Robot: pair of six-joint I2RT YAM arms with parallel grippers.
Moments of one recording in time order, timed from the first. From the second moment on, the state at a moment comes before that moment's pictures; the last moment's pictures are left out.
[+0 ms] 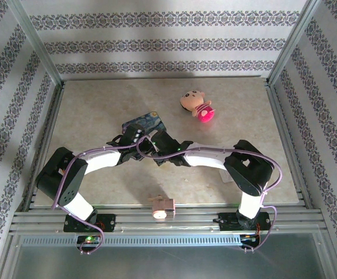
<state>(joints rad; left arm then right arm) -0.52 1.60 0.76 0.02 0.18 -1.18 0.88 1.81 1.07 -0.16 0.07 0.18</state>
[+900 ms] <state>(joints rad) -0.52 1.59 0.75 0.06 0.21 -1.18 0.59 1.84 0.88 0.24 -0.68 0.51</state>
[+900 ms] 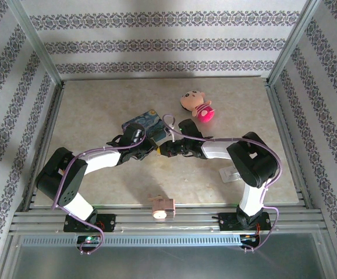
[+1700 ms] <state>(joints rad) -0.54 1.35 0.71 -0.07 0.16 -1.11 0.59 1.86 0.86 0.35 -0.57 0.60</state>
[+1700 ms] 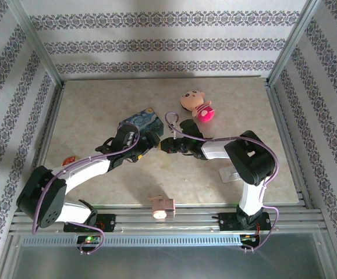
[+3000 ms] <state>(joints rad) -0.36 1.44 0.93 -0.41 -0.20 -0.67 0.66 1.88 1.02 0.10 -0.36 0.46</state>
